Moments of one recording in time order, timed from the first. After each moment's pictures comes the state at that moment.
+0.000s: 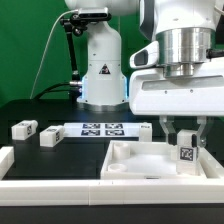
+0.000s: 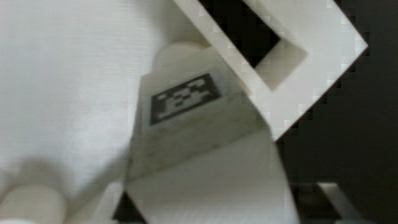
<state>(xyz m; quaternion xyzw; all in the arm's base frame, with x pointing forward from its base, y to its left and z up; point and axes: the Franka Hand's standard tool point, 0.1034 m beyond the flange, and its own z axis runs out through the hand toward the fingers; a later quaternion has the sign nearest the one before) 0.630 0.093 0.076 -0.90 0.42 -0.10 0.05</state>
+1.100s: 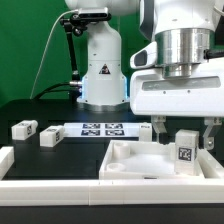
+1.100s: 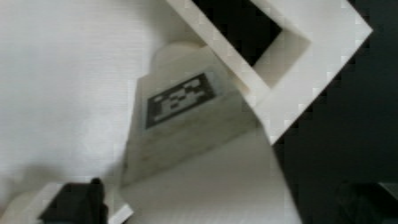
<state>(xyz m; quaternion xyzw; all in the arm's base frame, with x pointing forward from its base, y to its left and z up) 0.630 0.090 0.075 -0.89 0.44 -0.10 0.05</state>
